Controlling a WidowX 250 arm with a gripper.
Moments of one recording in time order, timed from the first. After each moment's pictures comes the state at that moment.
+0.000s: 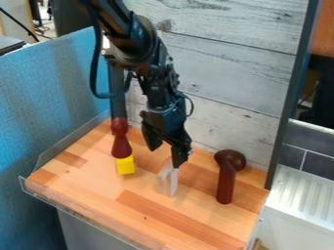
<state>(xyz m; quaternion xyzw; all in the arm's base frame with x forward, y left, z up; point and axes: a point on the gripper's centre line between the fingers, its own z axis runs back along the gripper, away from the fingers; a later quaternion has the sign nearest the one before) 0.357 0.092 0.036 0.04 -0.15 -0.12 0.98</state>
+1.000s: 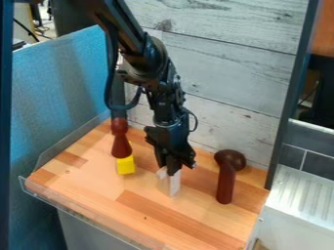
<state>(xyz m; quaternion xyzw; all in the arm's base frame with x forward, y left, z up) 0.362 0.087 0.006 0.02 -0.12 -0.10 0.99</state>
